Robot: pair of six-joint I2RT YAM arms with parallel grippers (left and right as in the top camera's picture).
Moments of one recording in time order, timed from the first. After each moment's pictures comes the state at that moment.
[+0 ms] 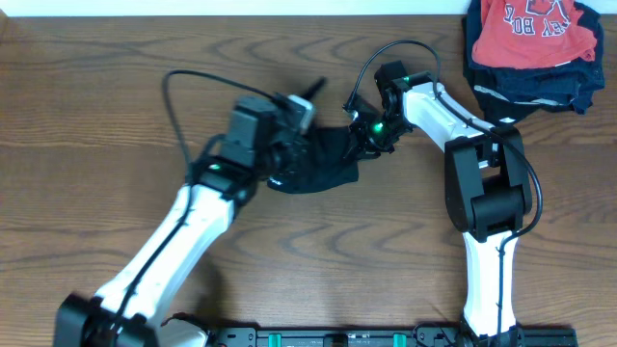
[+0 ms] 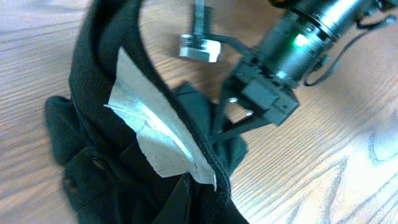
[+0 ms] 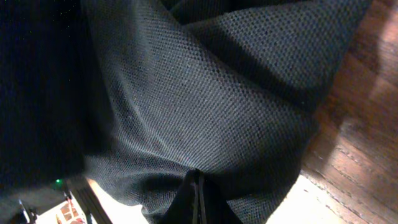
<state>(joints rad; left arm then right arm) -0.43 1.45 0.99 -0.31 0.31 -0.02 0.29 2.30 1.69 -0.98 -0.72 -0.05</state>
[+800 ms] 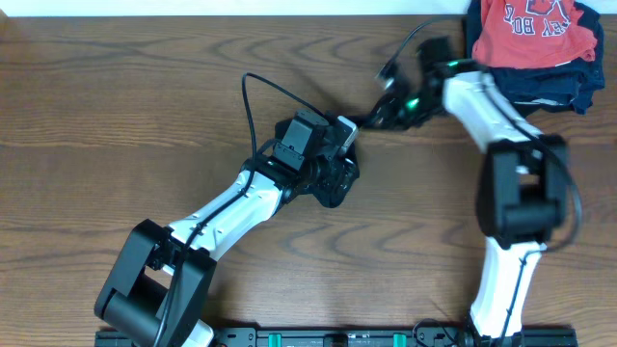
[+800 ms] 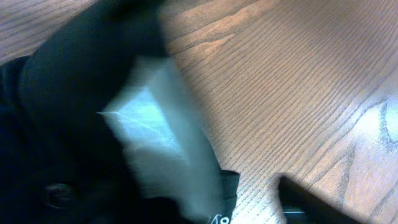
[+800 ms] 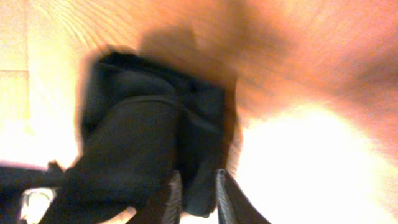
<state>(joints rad) -0.57 1.70 0.99 -0.15 0.30 -0.04 0.12 2.15 1.69 -0.85 -0.76 -0.03</state>
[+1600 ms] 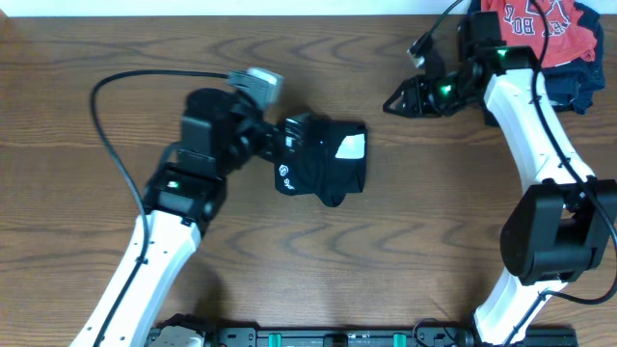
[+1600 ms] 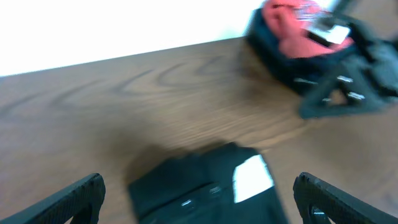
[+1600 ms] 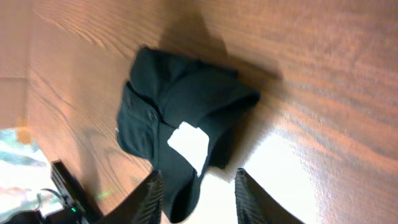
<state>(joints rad) -0.27 1.24 1.00 -0.26 0.30 -0.10 0.10 1.95 1.70 -1.03 -0.67 -0.03</state>
